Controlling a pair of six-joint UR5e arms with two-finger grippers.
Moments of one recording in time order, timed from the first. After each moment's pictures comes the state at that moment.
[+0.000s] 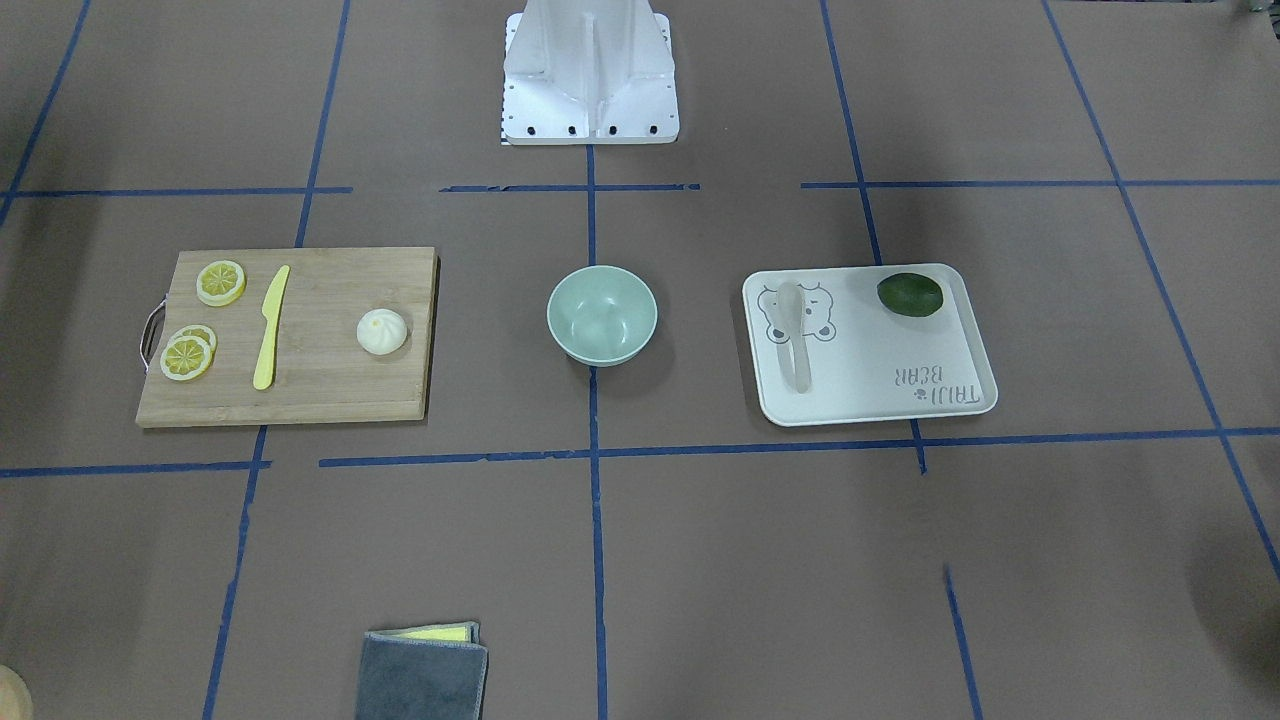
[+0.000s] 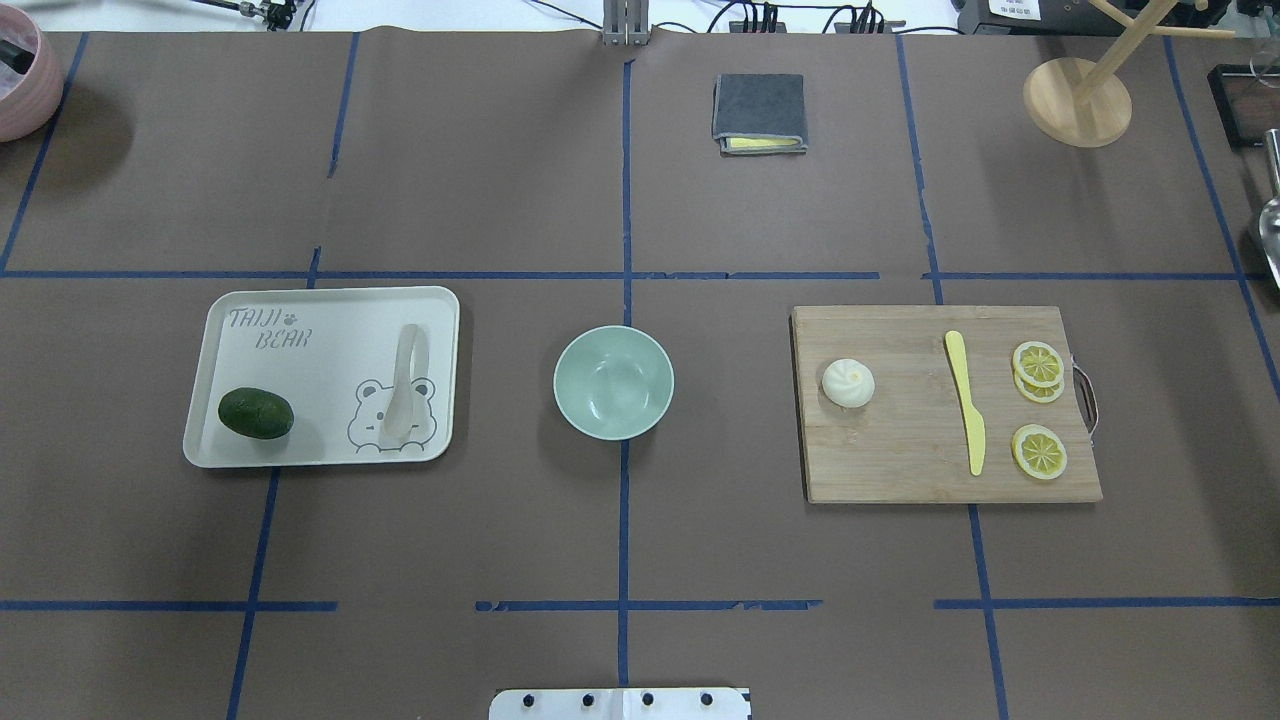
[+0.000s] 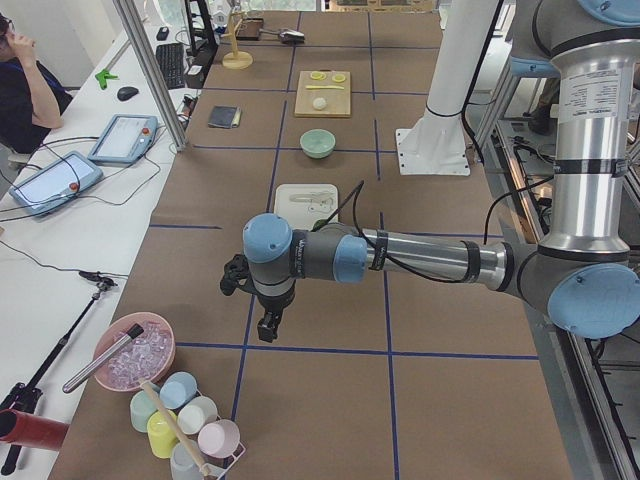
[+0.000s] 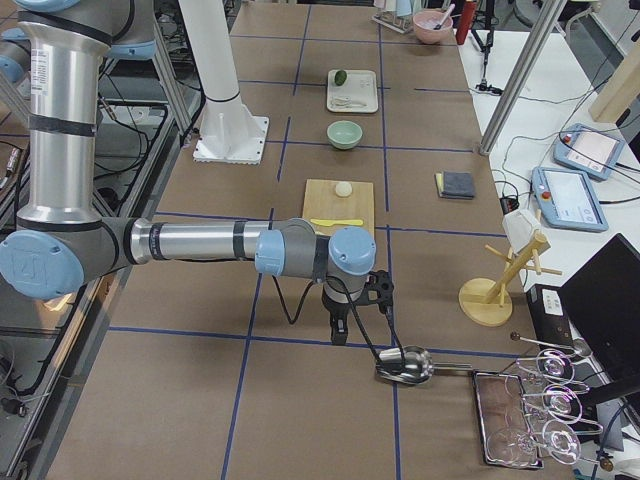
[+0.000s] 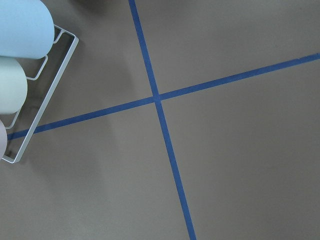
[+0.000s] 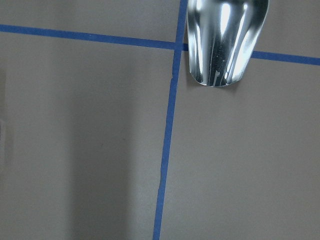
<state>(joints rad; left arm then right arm) -1.56 -1.53 -1.72 -1.54 -2.35 0.19 1.55 -1.69 1.75 -1.69 2.34 -0.12</state>
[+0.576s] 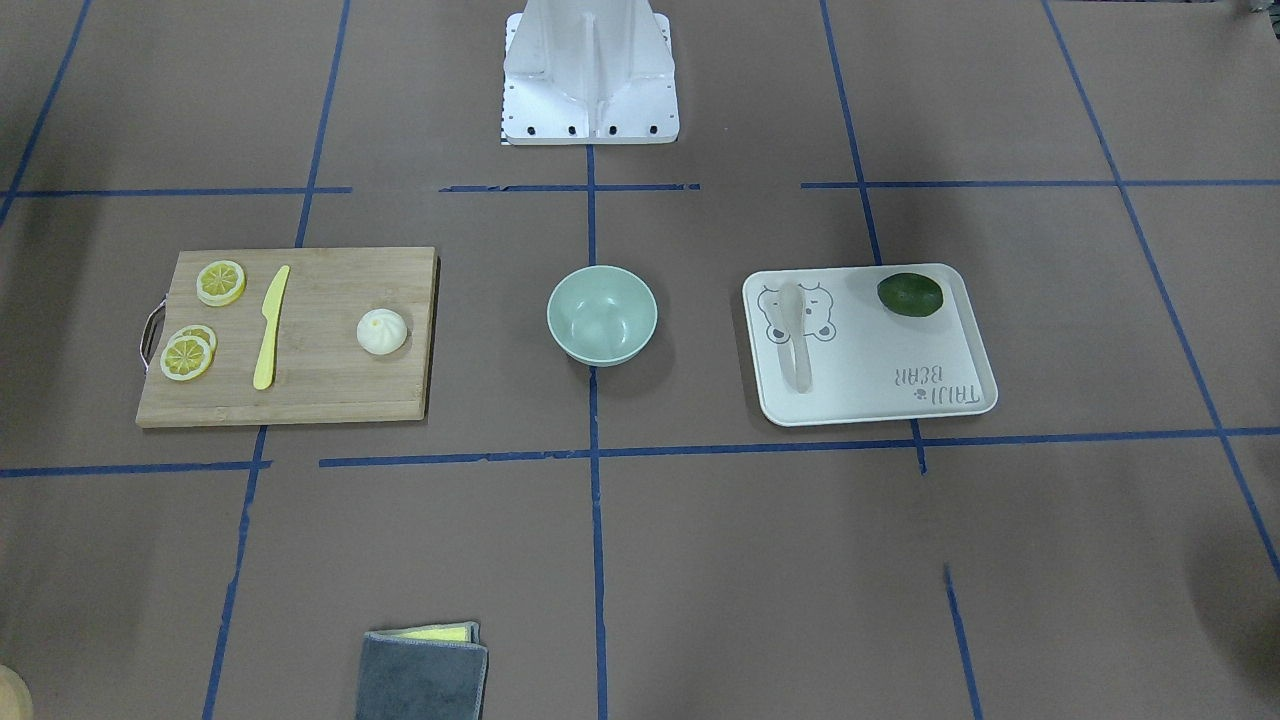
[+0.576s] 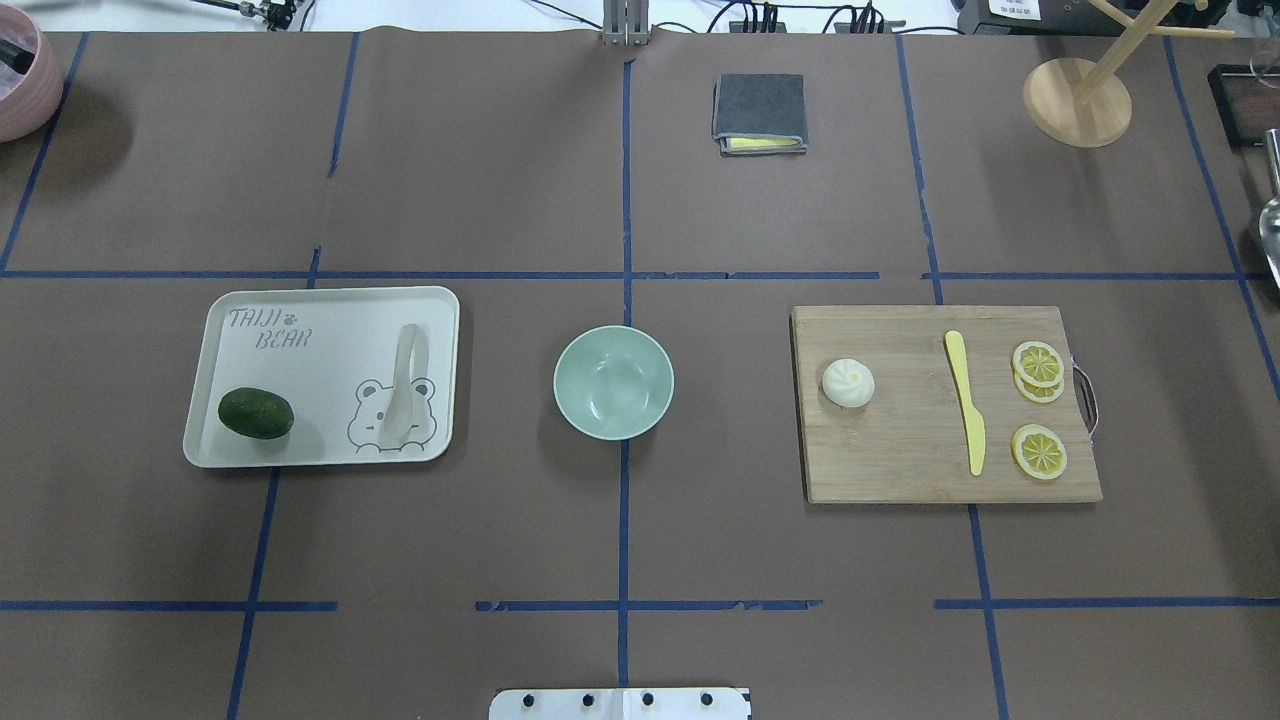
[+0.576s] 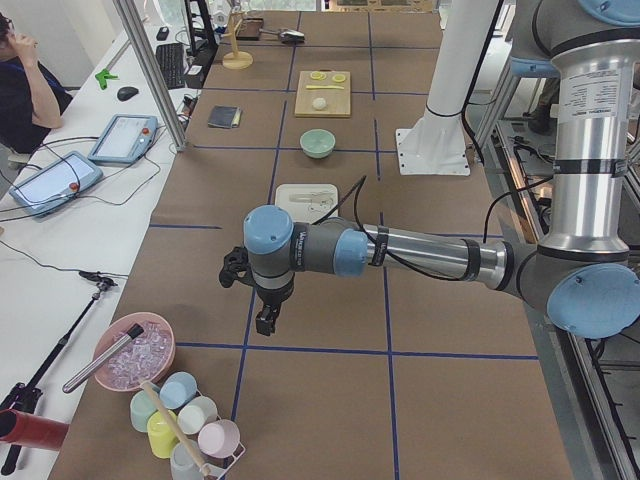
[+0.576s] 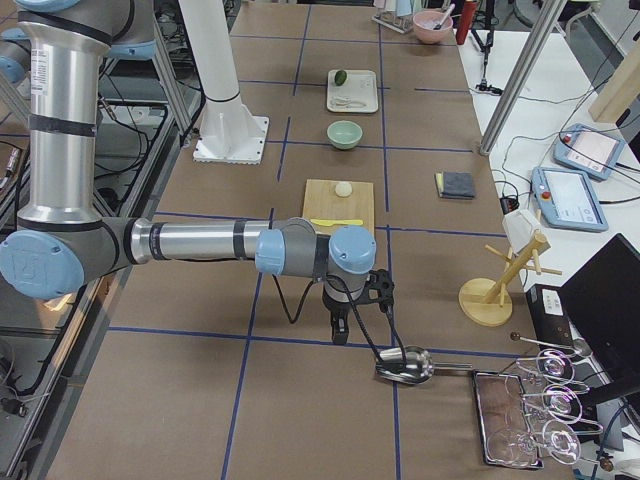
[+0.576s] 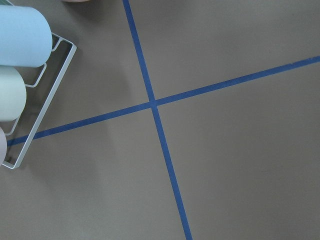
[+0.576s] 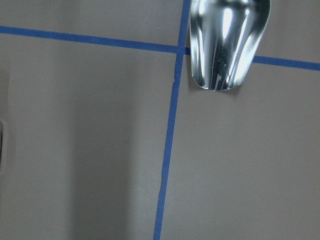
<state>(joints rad) -1.56 -1.53 -1.75 -1.55 -2.35 0.19 1.55 -1.69 1.75 -1.67 2.34 -0.13</state>
